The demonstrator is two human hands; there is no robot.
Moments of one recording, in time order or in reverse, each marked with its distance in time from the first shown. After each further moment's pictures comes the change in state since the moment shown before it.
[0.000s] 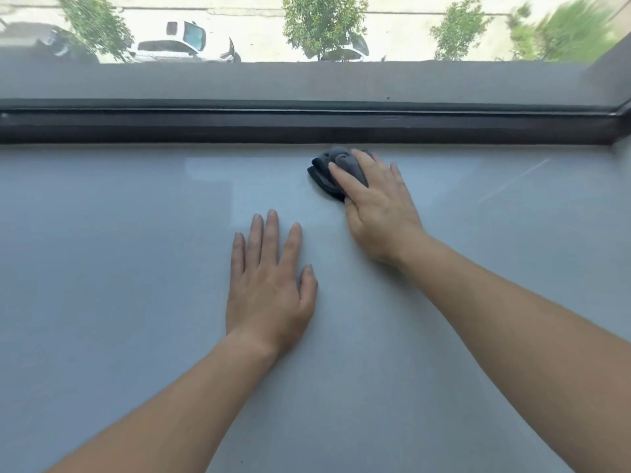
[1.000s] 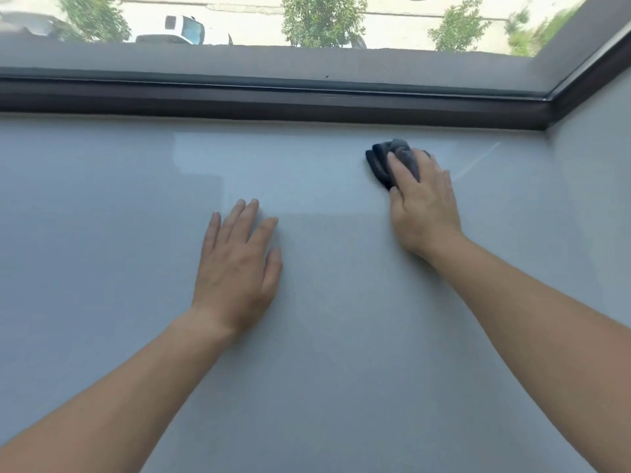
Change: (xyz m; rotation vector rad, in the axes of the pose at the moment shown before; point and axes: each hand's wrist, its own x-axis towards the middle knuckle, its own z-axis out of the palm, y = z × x) left_hand -0.023 0.054 0.002 -0.112 0.085 0.077; right_hand -0.074 0.125 -0.034 0.002 0.071 0.216
